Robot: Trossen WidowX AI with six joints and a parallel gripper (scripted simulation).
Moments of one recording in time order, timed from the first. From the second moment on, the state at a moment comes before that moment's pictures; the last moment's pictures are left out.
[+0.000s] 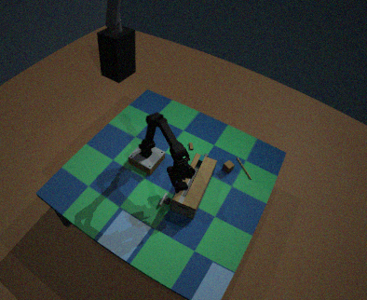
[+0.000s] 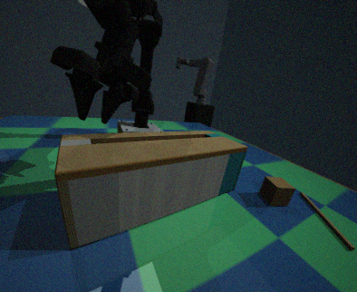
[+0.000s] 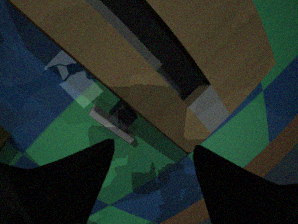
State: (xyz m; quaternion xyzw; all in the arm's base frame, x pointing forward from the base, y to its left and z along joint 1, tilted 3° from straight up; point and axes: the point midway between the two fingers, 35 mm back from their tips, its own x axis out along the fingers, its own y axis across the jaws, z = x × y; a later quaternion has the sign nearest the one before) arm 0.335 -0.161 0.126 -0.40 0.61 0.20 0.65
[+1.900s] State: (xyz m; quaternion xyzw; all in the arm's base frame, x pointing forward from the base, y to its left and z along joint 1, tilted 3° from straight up) arm 0.316 -0.187 0.132 0.68 0.33 -0.47 0.46
